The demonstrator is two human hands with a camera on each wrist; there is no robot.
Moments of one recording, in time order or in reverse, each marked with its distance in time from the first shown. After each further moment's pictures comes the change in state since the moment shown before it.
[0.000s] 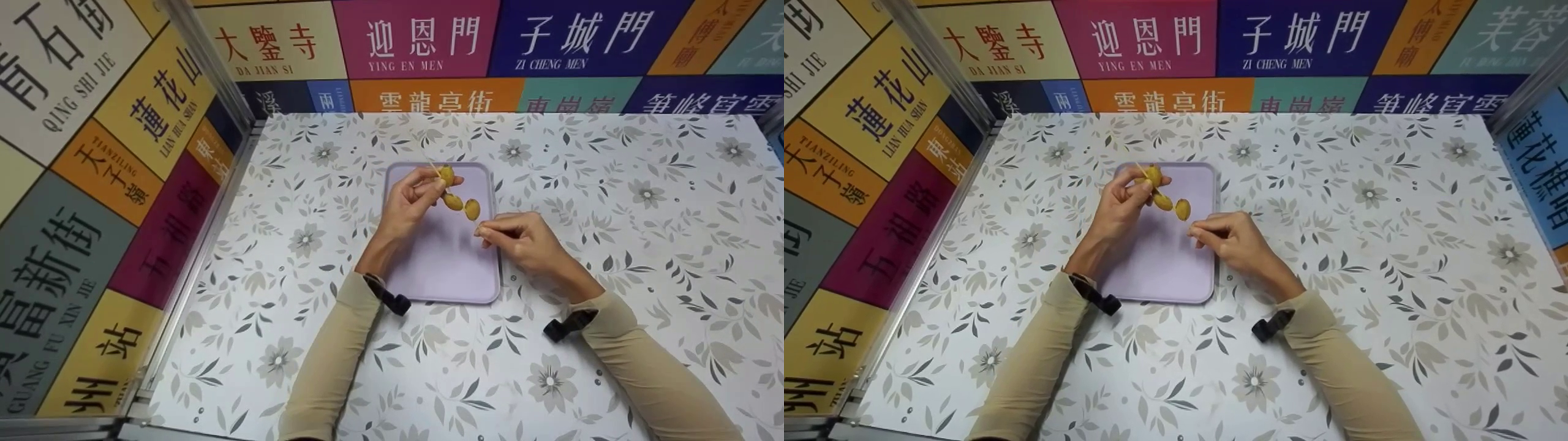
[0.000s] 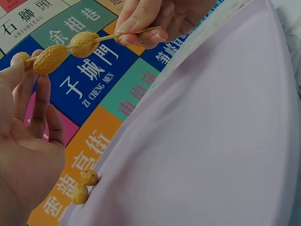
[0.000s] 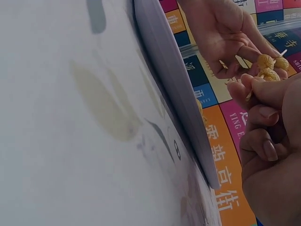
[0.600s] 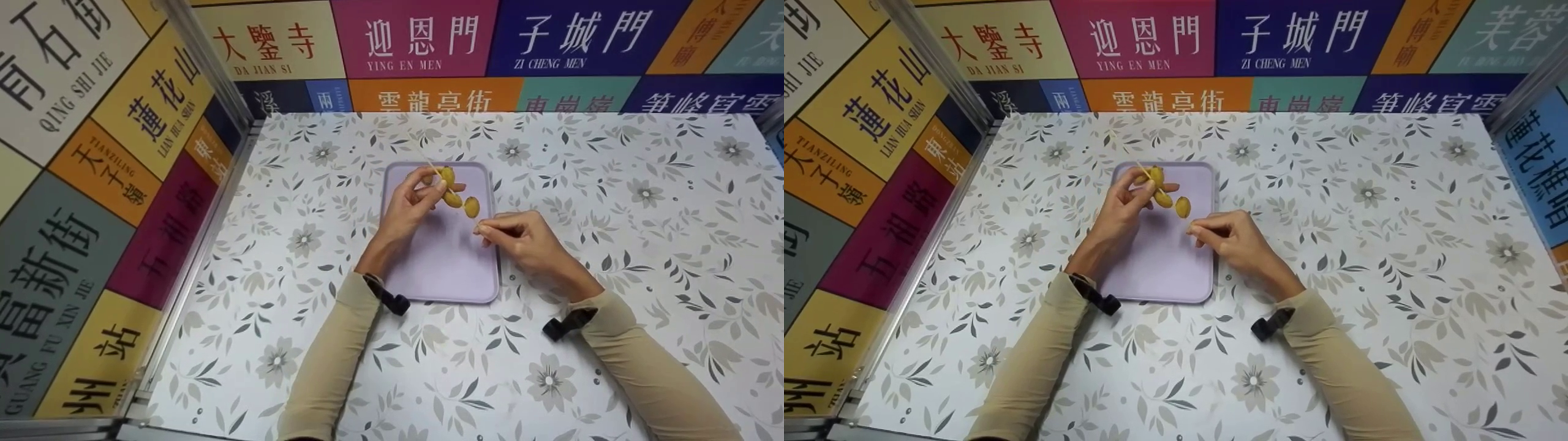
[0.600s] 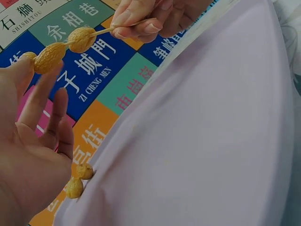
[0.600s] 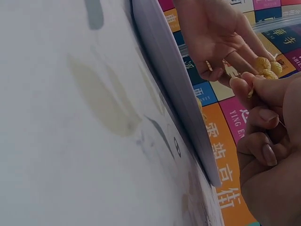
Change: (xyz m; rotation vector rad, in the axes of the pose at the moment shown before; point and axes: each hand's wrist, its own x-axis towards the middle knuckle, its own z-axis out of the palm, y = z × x) left_hand -0.001 -0.008 0.001 0.069 -0.009 -0.095; right_hand -0.001 0.002 0.000 0.035 0.028 0.062
